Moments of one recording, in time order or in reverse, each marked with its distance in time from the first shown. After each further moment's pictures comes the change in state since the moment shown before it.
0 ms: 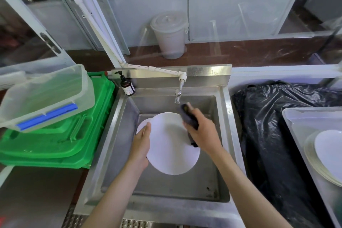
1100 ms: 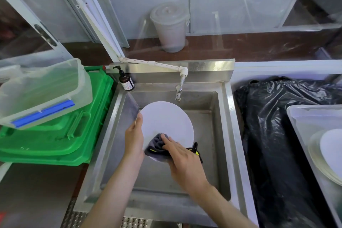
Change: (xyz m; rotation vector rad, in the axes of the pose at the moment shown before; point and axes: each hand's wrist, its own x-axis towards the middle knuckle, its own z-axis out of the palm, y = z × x) left_hand 0.011 0.021 0.001 -0.105 0.173 0.062; right_hand -0.083 -0.020 0.064 -0.248 -0.085 -0.326
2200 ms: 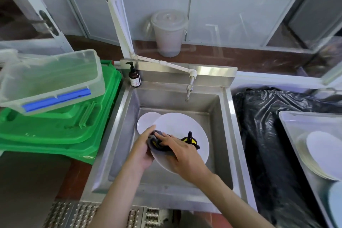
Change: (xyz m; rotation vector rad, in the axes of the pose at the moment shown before) left_hand 0.007 -0.027 -0.096 -0.383 -0.495 -0.503; right_hand 0.024 -0.088 0.014 0.062 -0.012 -0.142
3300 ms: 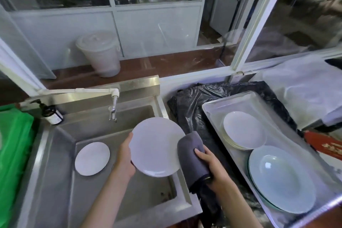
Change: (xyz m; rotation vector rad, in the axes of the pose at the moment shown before) left_hand 0.054 -0.108 0.188 0.397 0.039 0.059; right_hand -0.176 0.135 -0.210 1.204 0.574 1.141
